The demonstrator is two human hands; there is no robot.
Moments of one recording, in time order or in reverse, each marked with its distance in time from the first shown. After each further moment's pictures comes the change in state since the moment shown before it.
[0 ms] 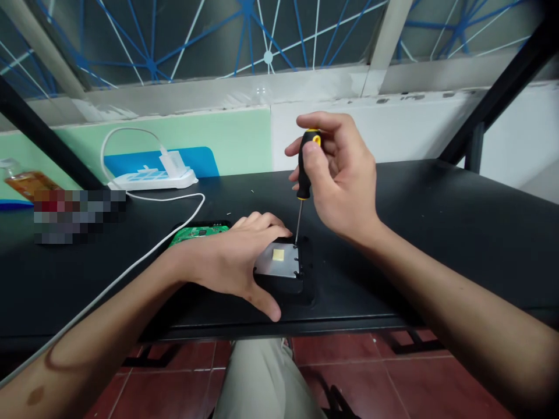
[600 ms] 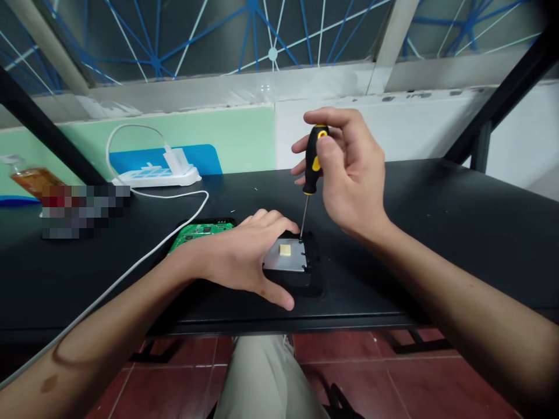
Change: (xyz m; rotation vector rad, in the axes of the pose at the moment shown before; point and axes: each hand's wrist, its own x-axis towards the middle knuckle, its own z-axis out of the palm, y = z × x) left_hand 0.003 -0.005 0.008 0.004 0.045 -0.002; right_hand 0.001 -0.003 -0.001 0.071 -0.030 0.097
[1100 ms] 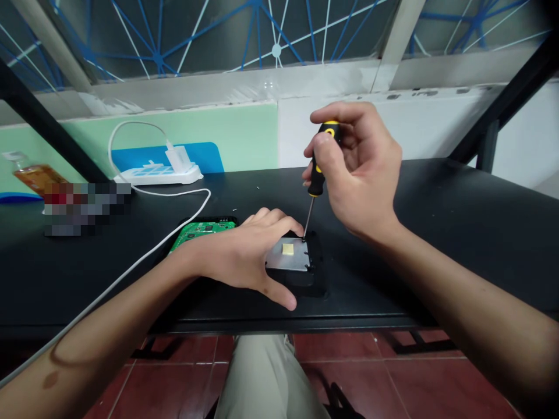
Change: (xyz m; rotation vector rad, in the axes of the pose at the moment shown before) left_hand 0.000 0.000 -0.001 -0.032 -0.002 0.010; right_hand 0.000 -0.005 0.002 -0.023 0.064 -0.051
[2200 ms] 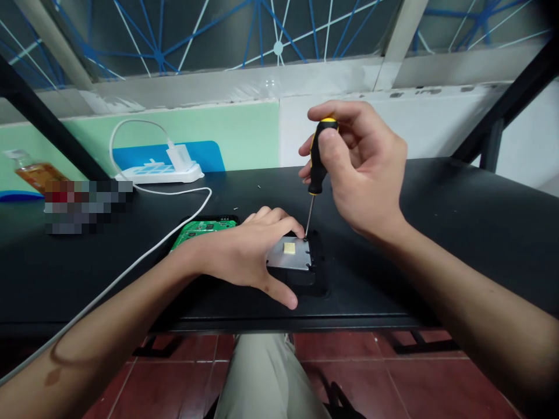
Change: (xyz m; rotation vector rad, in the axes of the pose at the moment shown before) left_hand 0.001 0.001 -0.001 0.020 -0.009 0.004; right_hand 0.002 0.000 -0.002 -0.006 -0.057 0.015
